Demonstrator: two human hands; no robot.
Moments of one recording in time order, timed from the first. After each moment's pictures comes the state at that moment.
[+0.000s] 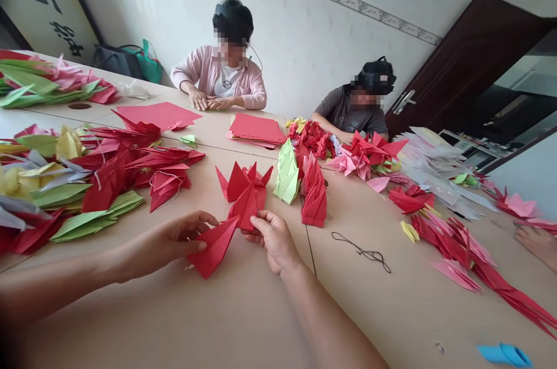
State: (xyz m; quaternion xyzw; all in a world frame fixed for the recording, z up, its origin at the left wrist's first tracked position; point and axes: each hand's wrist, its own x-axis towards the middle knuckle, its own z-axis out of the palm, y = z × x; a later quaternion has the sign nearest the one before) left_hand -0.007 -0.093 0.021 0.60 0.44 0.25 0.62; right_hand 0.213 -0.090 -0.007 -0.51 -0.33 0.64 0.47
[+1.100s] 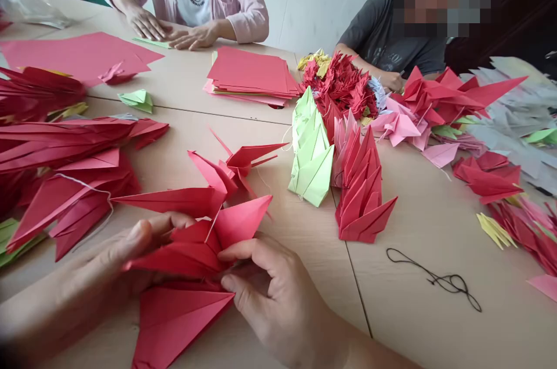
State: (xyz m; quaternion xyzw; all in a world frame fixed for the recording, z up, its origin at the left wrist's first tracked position) left_hand -0.005 -0.033 0.007 0.36 0.41 0.23 0.80; right_hand 0.212 -0.079 -0.002 -0.49 -0.57 0.57 0.34
